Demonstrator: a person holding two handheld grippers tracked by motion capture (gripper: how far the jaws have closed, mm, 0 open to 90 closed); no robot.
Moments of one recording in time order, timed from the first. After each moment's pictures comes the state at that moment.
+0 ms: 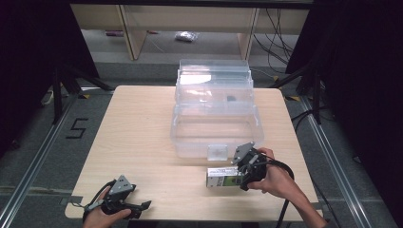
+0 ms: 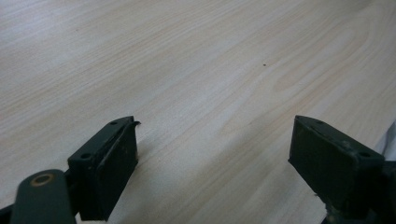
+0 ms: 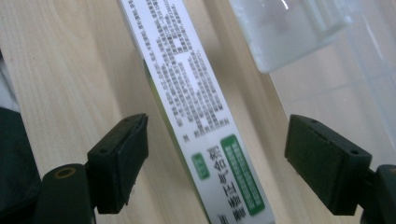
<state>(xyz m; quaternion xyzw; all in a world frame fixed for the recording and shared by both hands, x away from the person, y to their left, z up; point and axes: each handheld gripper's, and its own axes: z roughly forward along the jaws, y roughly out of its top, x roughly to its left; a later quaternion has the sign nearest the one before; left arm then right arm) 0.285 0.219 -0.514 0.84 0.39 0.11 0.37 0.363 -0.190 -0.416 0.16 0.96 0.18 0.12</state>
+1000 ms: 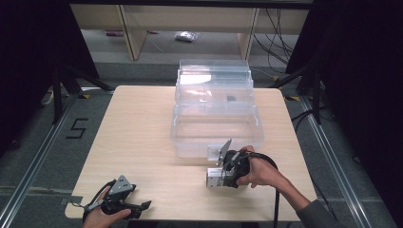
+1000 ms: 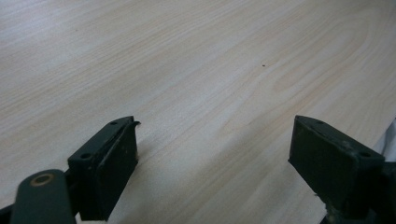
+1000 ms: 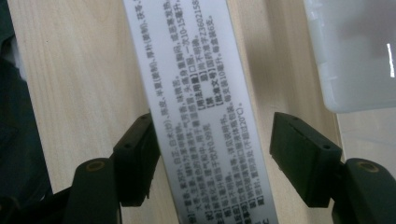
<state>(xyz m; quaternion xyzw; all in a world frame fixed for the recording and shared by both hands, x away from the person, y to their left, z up) 0.285 0.219 -0.514 0.83 0.39 0.10 0.37 0.390 -0.156 -0.440 0.12 0.99 0.10 0.03</state>
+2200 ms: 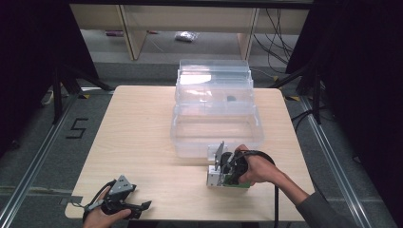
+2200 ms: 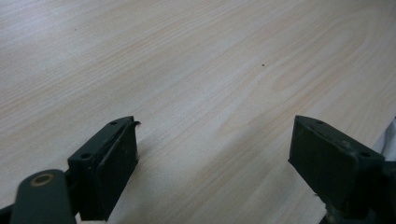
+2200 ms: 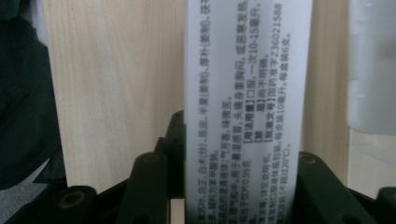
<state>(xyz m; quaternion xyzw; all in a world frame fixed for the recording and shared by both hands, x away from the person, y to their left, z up) 0.285 0.219 -0.514 0.84 0.39 0.11 0.37 0.390 -0.145 -0.435 0.04 1.00 0.06 0.01</state>
